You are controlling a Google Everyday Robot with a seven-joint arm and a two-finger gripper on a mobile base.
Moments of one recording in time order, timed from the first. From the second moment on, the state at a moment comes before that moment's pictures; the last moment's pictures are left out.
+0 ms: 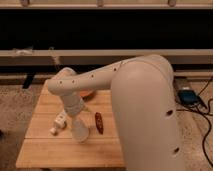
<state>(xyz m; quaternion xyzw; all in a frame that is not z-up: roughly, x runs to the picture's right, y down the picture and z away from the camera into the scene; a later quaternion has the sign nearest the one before) -0.122 0.158 0.747 -0.36 0.21 0.30 0.86</state>
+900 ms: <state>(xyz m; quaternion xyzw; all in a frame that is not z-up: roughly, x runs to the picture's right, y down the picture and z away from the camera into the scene) -0.018 0.051 0.730 -0.37 0.14 0.42 0.82</state>
